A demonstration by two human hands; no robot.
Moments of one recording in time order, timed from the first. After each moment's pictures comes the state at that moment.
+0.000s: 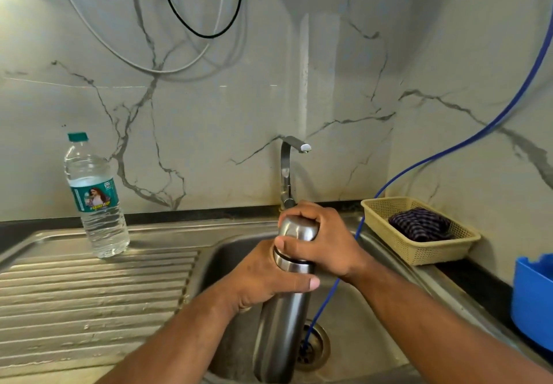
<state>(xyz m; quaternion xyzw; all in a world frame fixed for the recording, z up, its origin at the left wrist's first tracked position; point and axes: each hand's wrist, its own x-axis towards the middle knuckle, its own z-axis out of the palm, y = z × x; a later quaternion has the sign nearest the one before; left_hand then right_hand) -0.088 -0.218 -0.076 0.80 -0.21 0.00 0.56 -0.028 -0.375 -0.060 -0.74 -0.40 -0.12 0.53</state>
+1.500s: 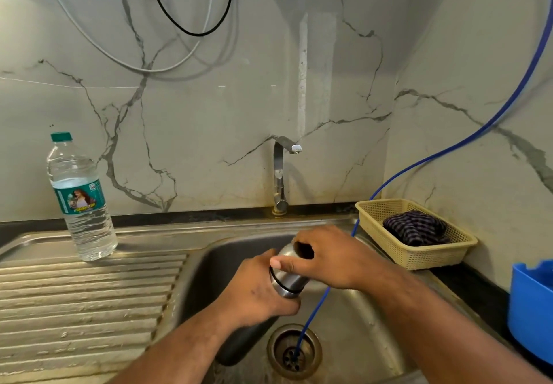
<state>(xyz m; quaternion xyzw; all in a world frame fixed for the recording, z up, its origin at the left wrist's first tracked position) -0.067 -0.225 -0.113 0.90 -0.11 0.08 0.40 -0.027 -0.405 -0.049 -0.91 -0.35 -0.04 0.20</state>
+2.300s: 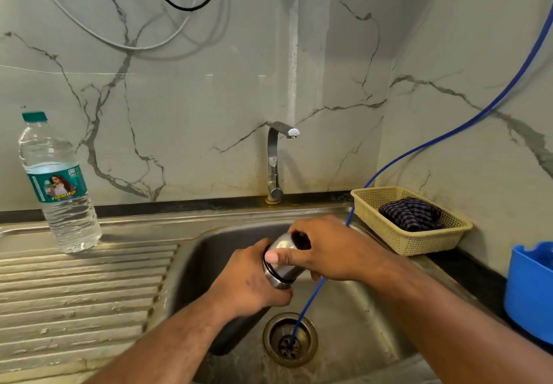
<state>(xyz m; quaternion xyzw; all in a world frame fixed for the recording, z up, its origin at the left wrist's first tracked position) -0.057 -0.211 -0.129 0.91 -0.12 0.09 0.39 -0.033 -0.394 -0.056 -0.93 -0.31 -0.01 0.19</state>
